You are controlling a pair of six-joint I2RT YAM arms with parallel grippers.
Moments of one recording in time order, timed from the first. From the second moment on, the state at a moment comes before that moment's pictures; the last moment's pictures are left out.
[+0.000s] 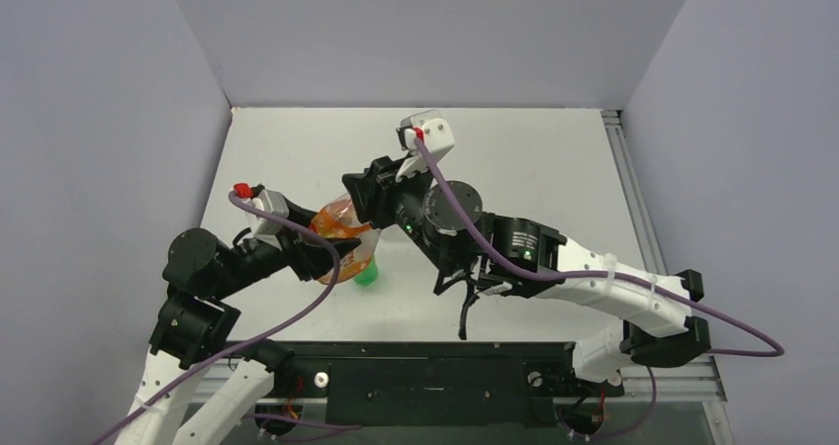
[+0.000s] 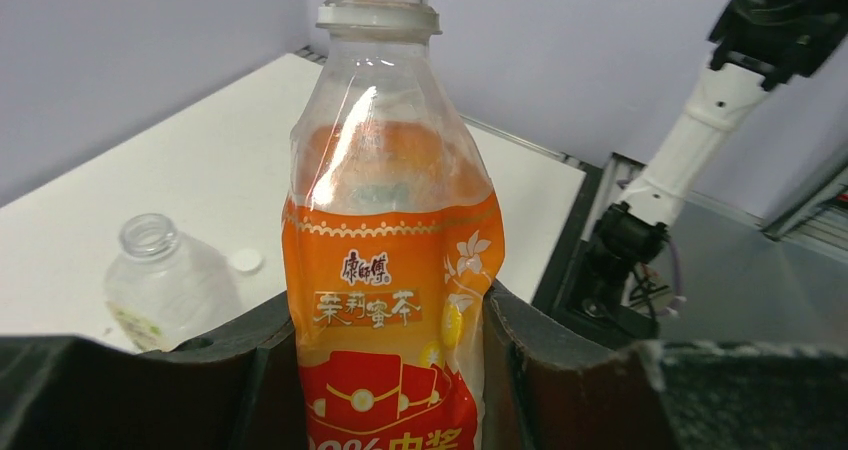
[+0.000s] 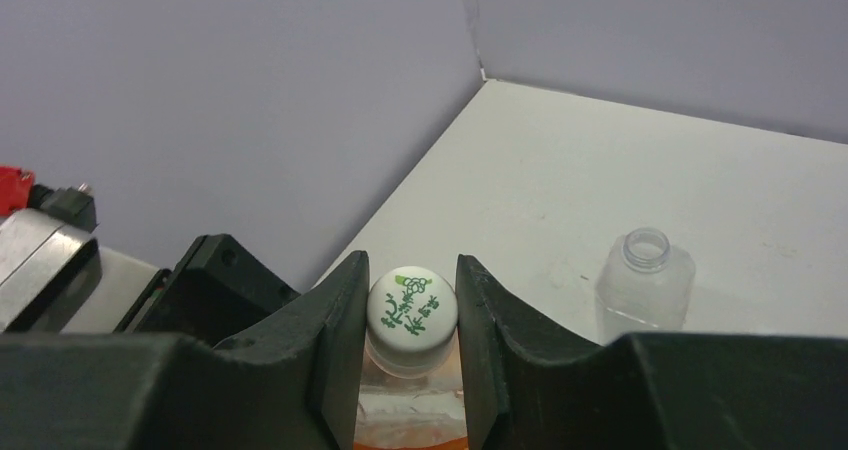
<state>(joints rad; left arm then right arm) -0.42 0.57 0.96 -0.29 0.62 -0.20 1.38 1.51 1.87 -0.40 0.72 0.36</state>
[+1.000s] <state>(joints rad) -0.42 0.62 1.04 -0.16 0.90 -0.49 1.23 1.24 1.63 -0.25 0.15 0.31</state>
